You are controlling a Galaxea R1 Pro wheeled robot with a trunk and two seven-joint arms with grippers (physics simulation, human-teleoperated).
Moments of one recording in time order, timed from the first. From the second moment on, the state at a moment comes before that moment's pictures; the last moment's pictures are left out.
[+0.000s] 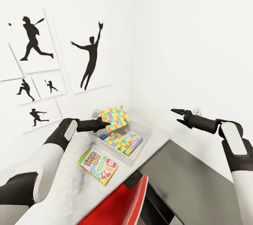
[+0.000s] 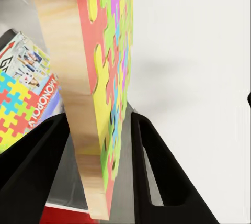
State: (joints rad) left arm -1.04 0.04 0.11 -0.58 0.35 0.94 -0.69; right arm -0.77 -0.31 -0.16 -1.22 -1.12 1.04 0.11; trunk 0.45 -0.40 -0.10
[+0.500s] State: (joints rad) left arm -1.04 0.04 0.11 -0.58 0.35 0.94 -0.79; right arm -0.76 -0.31 -0.16 -1.22 -1.12 1.04 0.11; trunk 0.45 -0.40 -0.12
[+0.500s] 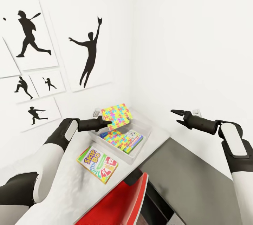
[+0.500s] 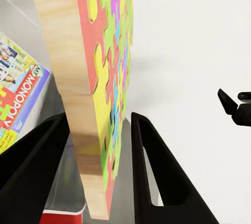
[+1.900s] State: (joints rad) left arm -1.04 -0.01 0.10 -0.50 0.34 0.86 -0.79; right arm -0.75 -0.31 -0.16 -1.22 -1.12 1.04 0.11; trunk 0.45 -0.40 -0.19
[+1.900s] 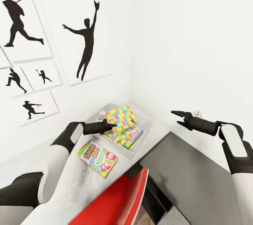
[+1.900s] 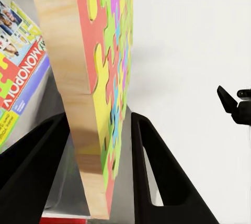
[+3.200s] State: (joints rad) left arm -1.04 -0.01 0.11 -0.49 0.34 0.78 -0.79; right arm -0.74 -0.31 -0.16 -1.22 -1.12 1.04 0.11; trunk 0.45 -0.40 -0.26
